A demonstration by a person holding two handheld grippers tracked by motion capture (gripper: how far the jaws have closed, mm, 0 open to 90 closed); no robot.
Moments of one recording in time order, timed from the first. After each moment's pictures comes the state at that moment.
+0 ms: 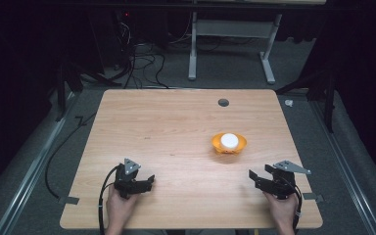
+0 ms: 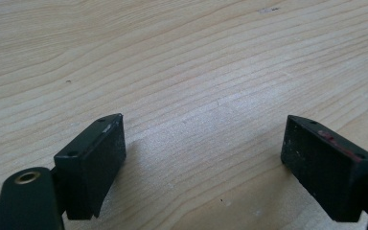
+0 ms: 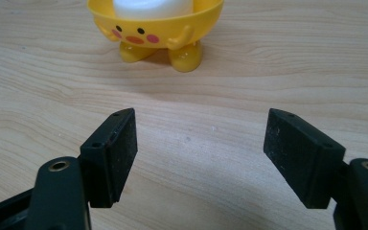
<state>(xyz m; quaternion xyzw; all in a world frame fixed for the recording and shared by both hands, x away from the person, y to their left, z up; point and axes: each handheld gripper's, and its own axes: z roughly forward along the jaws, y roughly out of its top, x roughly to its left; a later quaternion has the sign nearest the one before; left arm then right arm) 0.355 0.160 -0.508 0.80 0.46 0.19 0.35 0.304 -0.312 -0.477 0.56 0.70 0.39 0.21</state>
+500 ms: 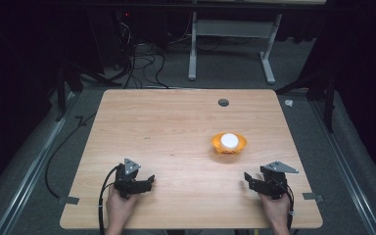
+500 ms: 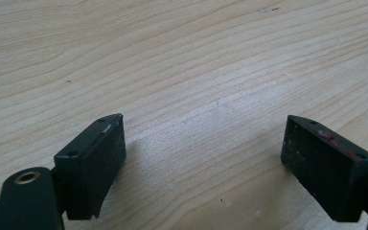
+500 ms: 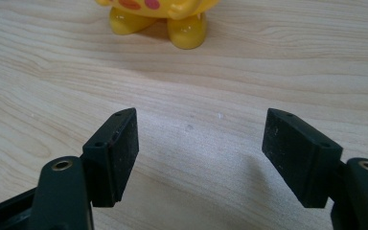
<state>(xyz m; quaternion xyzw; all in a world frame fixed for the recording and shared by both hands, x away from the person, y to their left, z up) 0.355 0.160 -0.508 0.80 0.46 0.19 0.35 0.312 -0.297 -0.494 0.55 0.72 0.35 0.22</state>
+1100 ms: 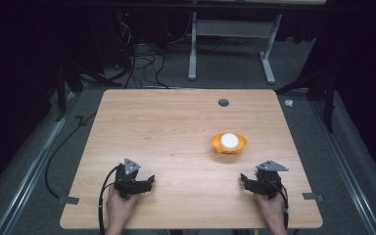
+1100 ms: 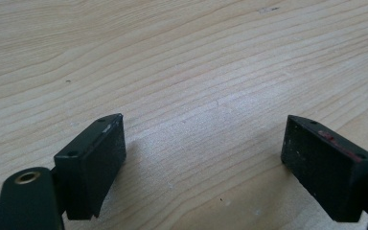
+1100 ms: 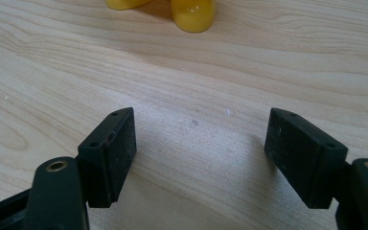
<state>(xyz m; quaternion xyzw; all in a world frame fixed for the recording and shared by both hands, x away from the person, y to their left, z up) 0.355 0.160 -0.508 0.80 0.46 0.19 0.35 0.320 -0.286 -0.502 0.54 0.75 0.31 0.23</state>
